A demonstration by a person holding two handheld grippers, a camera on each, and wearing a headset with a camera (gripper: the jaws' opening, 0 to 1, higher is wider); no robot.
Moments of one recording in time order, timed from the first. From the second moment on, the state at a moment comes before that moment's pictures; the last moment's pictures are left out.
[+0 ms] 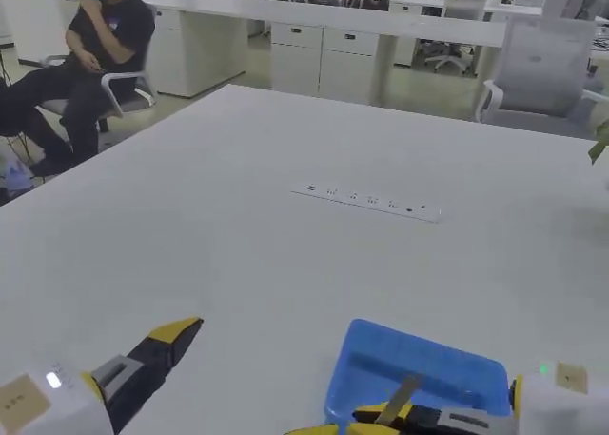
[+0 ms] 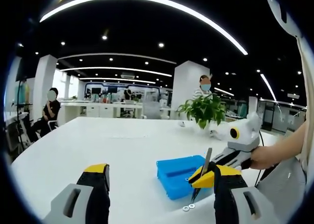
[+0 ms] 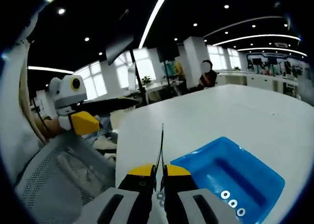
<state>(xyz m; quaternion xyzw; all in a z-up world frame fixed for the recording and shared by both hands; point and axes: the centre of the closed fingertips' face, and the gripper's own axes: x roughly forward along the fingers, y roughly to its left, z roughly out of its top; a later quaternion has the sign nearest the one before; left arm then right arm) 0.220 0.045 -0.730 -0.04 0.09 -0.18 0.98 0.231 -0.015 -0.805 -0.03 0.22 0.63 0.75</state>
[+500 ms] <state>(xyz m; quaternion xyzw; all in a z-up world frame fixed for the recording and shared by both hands) 0.221 0.047 -0.728 -0.04 0.08 -0.18 0.98 0.228 -0.021 -0.835 -0.08 0.24 0.62 0.74</state>
